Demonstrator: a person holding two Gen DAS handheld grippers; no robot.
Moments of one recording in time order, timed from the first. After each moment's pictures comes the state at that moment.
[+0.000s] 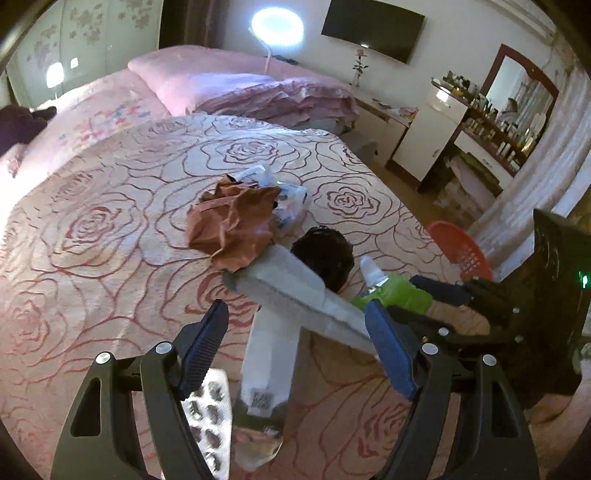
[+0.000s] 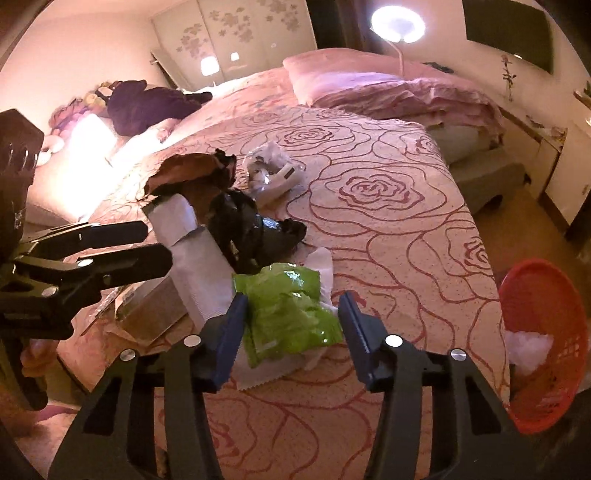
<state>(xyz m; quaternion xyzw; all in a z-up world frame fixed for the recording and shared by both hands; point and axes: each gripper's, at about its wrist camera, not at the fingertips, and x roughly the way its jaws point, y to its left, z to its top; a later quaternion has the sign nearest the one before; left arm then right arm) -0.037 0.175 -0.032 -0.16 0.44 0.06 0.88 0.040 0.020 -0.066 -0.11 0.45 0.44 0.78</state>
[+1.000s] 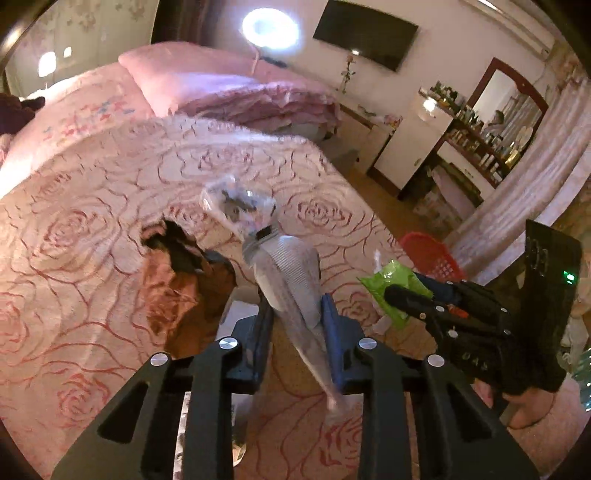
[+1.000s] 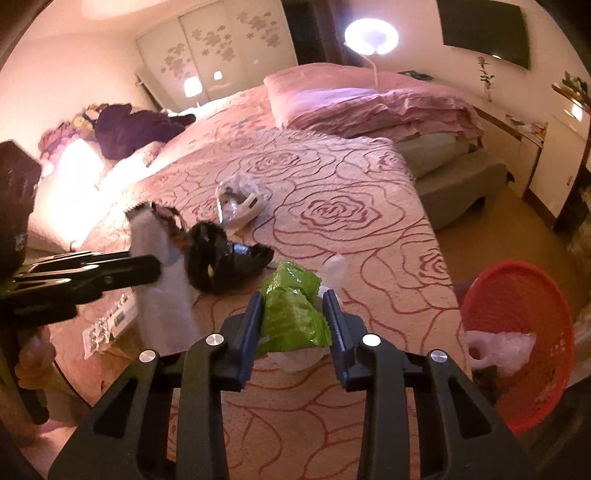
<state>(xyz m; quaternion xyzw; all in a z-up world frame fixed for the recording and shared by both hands) -0.036 0.164 -0.016 -0.18 0.42 0.04 0.89 0.059 -0.008 -0.049 -0.07 0.43 0.41 0.80</state>
